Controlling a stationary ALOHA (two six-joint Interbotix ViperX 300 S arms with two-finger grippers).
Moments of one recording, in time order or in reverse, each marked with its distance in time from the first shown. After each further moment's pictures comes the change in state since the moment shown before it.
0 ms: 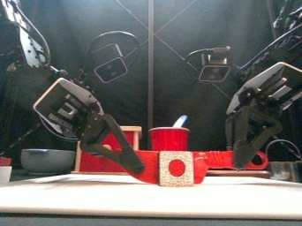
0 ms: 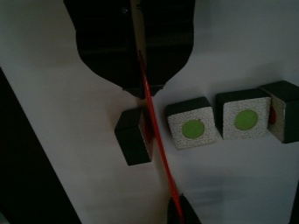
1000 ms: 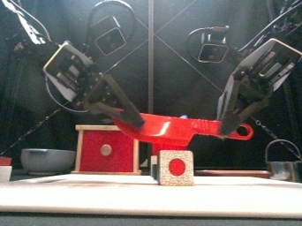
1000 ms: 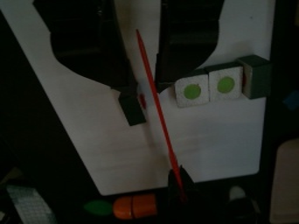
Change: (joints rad) left arm 0.034 -0.261 0.031 0.084 0.086 0.008; right arm -0.002 -0.152 0.000 -0.006 0.057 0.006
